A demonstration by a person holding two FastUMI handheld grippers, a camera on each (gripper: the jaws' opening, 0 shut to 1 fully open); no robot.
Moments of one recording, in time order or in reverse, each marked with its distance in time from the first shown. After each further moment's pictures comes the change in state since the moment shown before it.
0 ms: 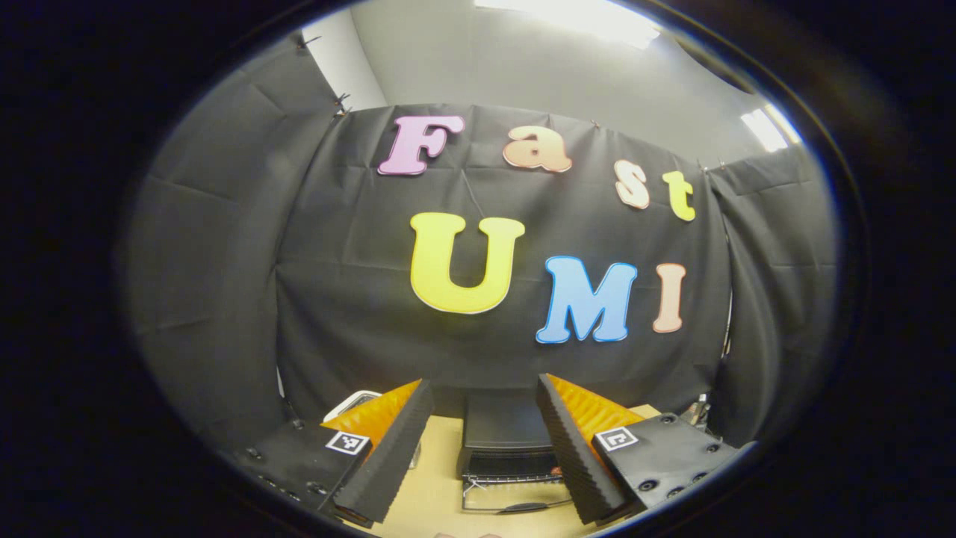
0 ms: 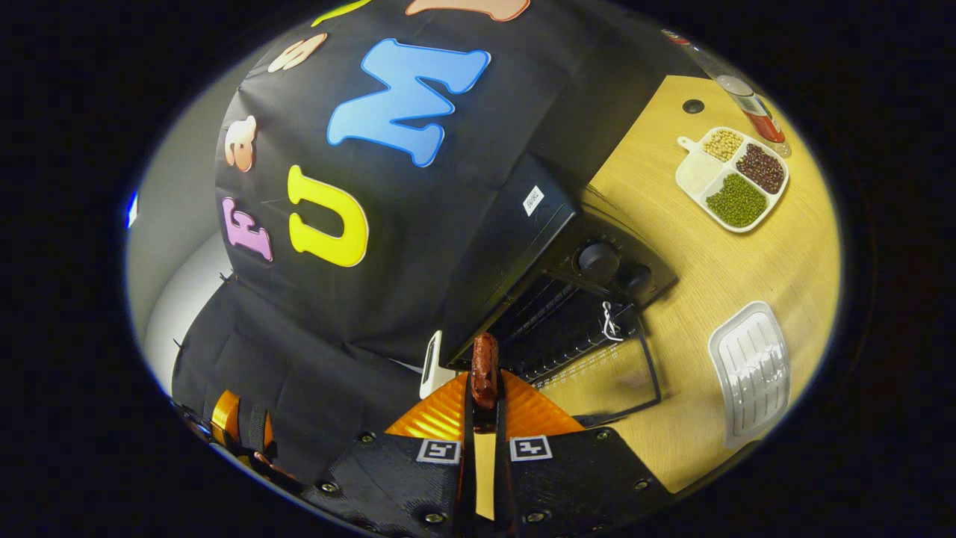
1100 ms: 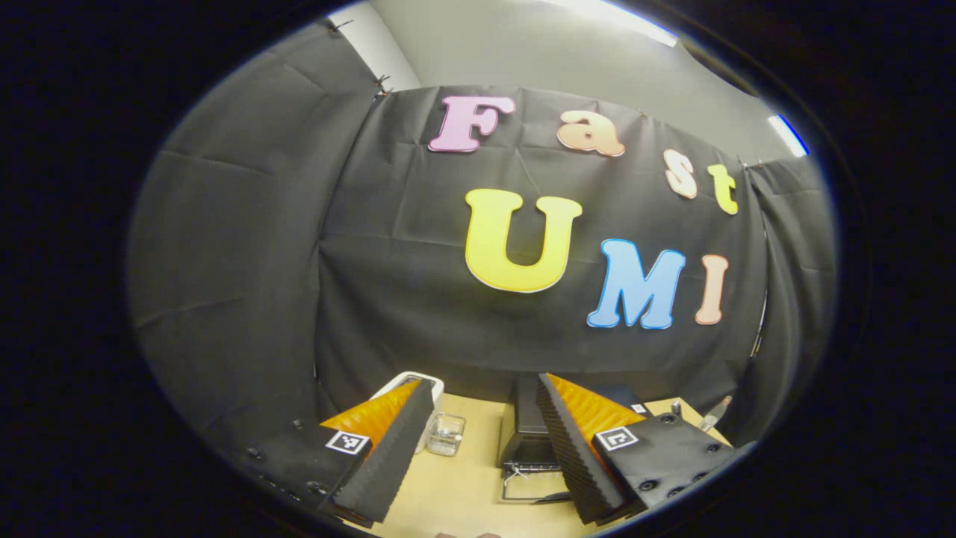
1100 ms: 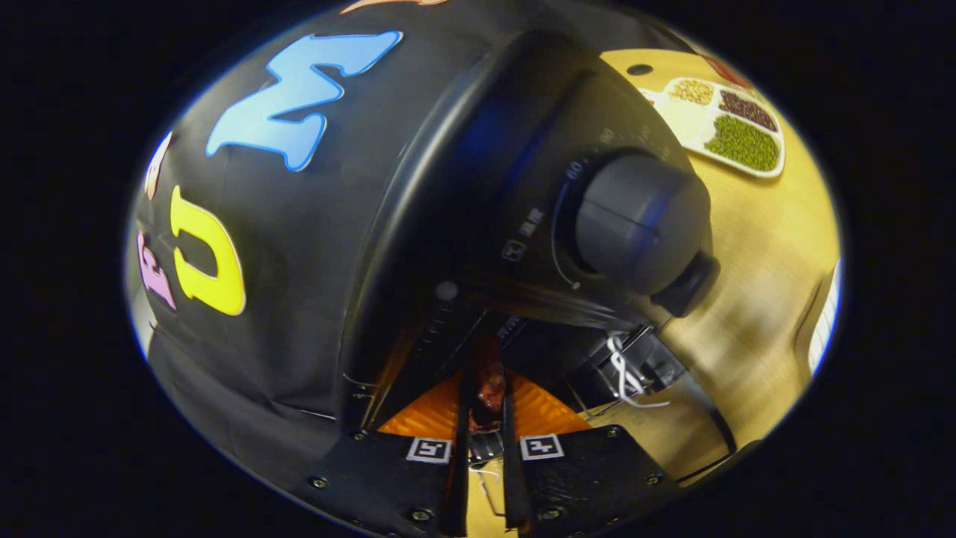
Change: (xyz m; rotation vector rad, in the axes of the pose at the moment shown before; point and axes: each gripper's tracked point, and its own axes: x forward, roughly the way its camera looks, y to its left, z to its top) left arm 0.010 0.076 -0.023 -0.047 0.075 0.116; right arm 0.143 -0.082 0.014 0.083 -0.111 -0.359
